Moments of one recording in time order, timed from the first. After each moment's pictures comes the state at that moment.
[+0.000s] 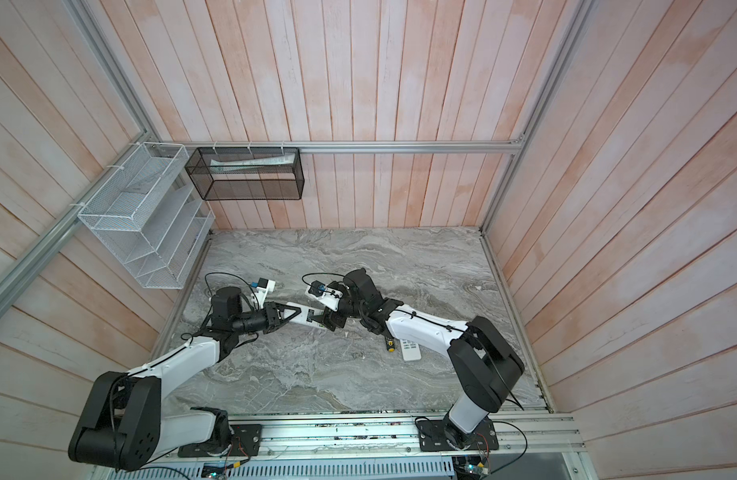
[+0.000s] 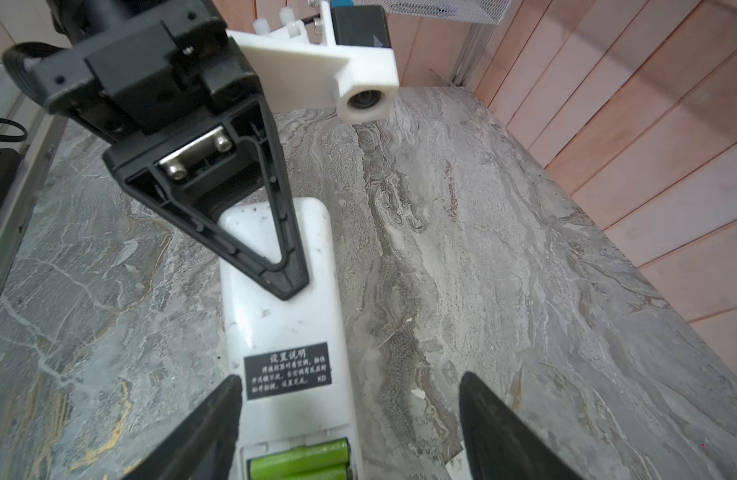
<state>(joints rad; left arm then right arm) -0.14 1.29 0.52 0.25 0.93 -0.76 0.82 1.65 1.03 0.11 -0.38 -0.39</state>
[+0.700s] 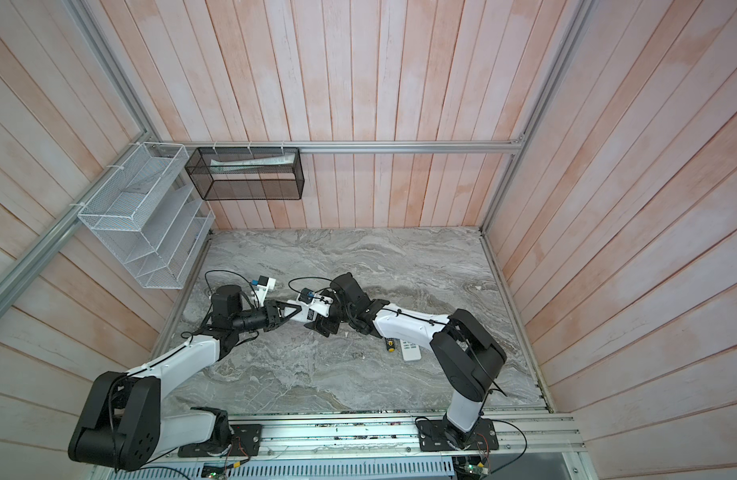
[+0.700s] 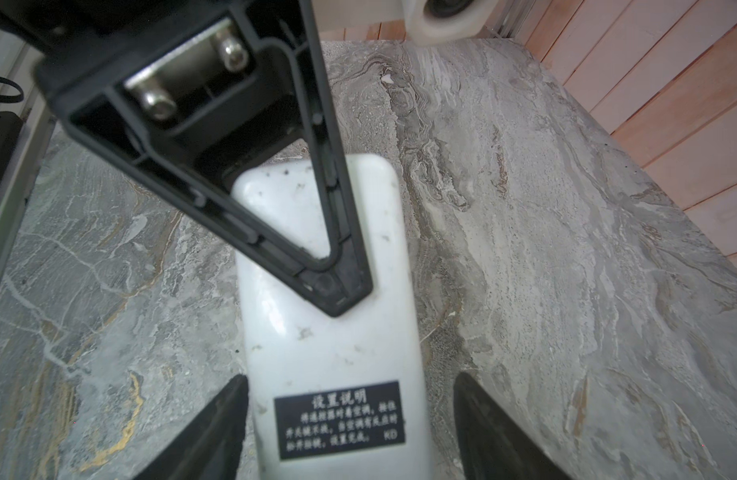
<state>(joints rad) -0.15 1.29 0.53 0.25 0.93 -0.75 0.86 1.74 1.09 0.05 -0.36 -0.39</state>
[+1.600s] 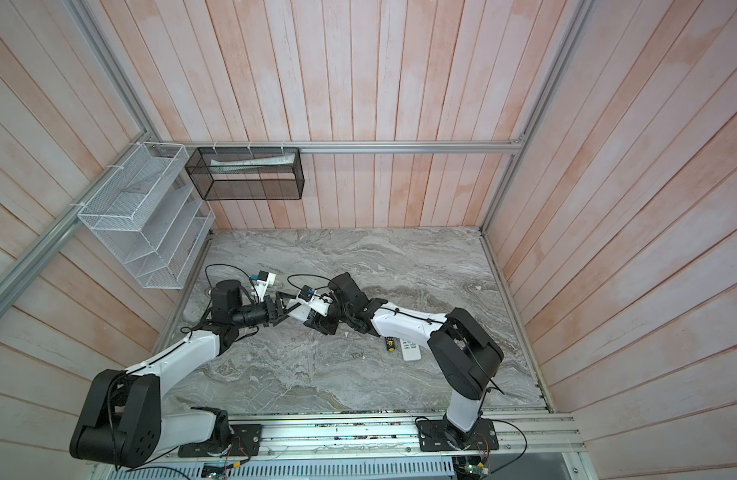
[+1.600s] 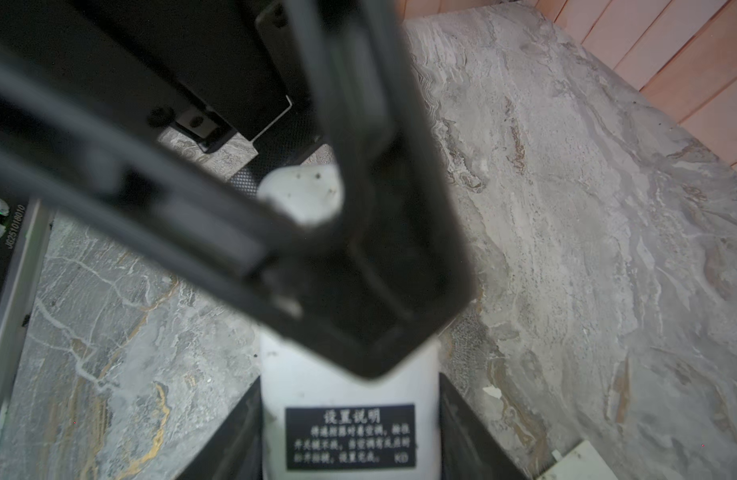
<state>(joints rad) -0.13 1.31 0.60 0.18 0.91 -0.72 0.86 1.75 1.09 0.02 -0.36 -0.25</state>
